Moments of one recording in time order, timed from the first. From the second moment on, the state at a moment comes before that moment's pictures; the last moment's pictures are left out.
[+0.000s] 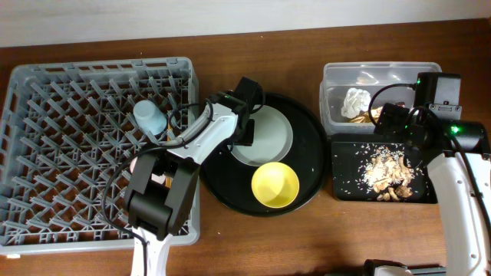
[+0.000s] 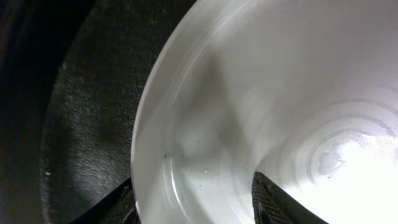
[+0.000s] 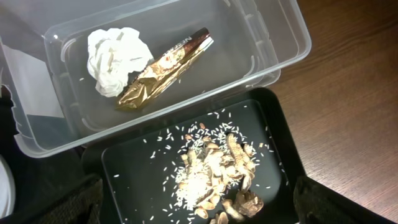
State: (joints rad) left arm -0.54 2.19 1.64 -0.84 -0.10 -0.38; right arm -0.17 1.32 1.25 -0.96 0.21 0.21
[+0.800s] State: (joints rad) left arm -0.55 1.83 1.84 -1.17 -0.44 -0.39; right arm -0.17 1.32 1.25 -0.96 0.21 0.21
